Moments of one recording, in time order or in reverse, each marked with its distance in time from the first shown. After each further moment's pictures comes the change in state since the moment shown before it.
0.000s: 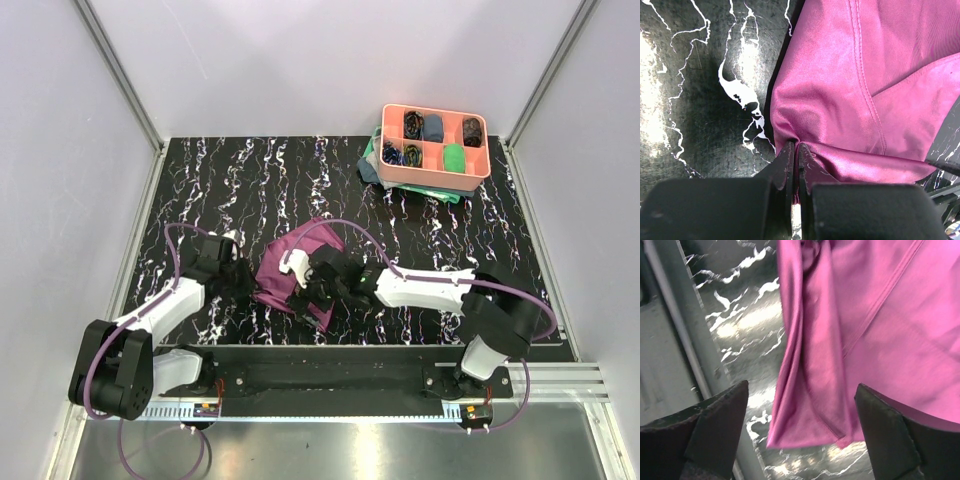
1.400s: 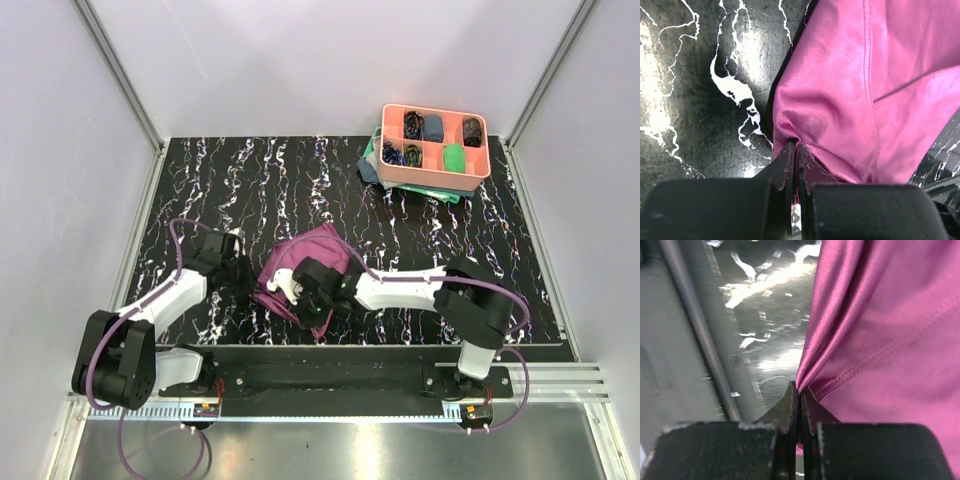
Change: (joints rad) left arm 0.000 0.051 0.059 -0.068 0.021 0.023; right arm 0.085 0.130 0.069 -0.103 0.001 -0.004
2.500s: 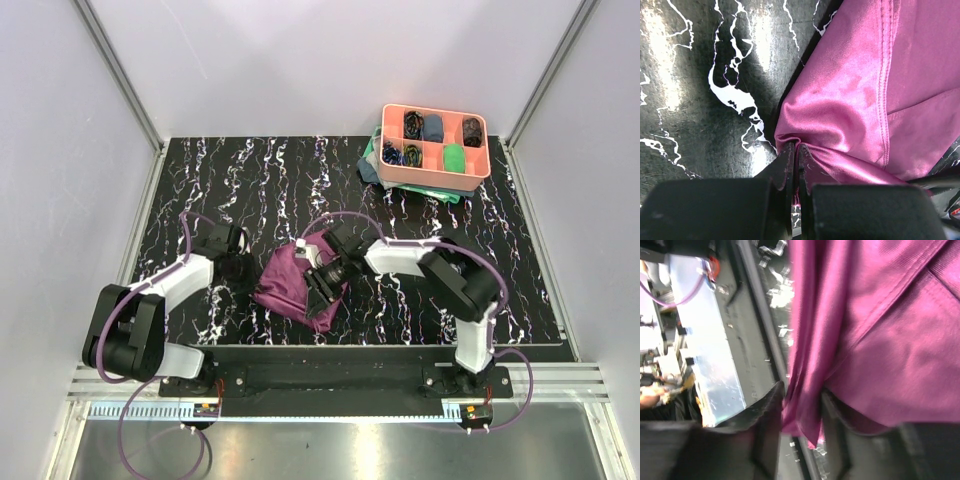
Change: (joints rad) left arm -0.001 0.148 0.103 -0.085 0.004 0.052; right arm -0.328 0.169 0.060 -0.018 -0.692 0.216
